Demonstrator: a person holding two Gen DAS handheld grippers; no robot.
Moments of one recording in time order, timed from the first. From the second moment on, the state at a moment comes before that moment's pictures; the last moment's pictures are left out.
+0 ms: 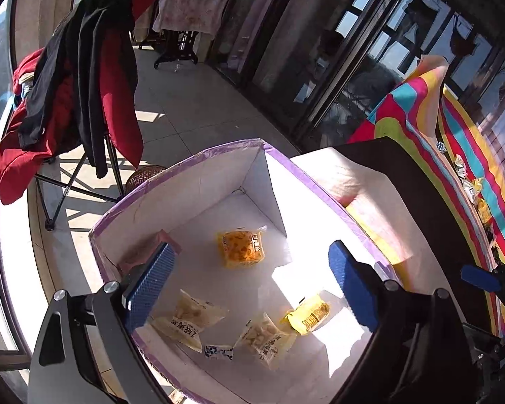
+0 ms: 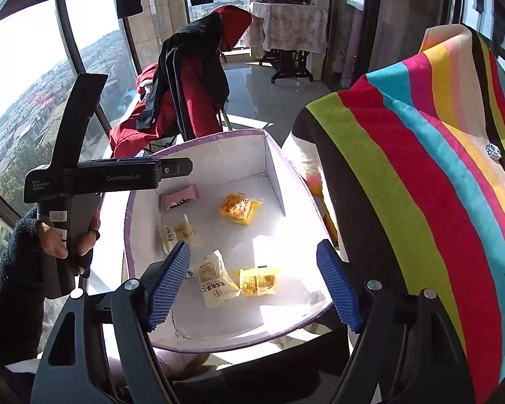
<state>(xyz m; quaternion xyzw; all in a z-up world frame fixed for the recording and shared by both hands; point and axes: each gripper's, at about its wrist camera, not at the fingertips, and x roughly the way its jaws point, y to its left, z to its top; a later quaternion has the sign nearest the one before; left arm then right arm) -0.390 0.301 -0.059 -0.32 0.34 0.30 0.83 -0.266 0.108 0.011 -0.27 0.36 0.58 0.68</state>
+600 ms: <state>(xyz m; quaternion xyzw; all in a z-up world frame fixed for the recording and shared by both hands) -0.186 0.174 0.019 -0.17 0.39 0.13 0.90 -0.114 -0.078 0.058 -0.15 0.34 0.38 0.85</state>
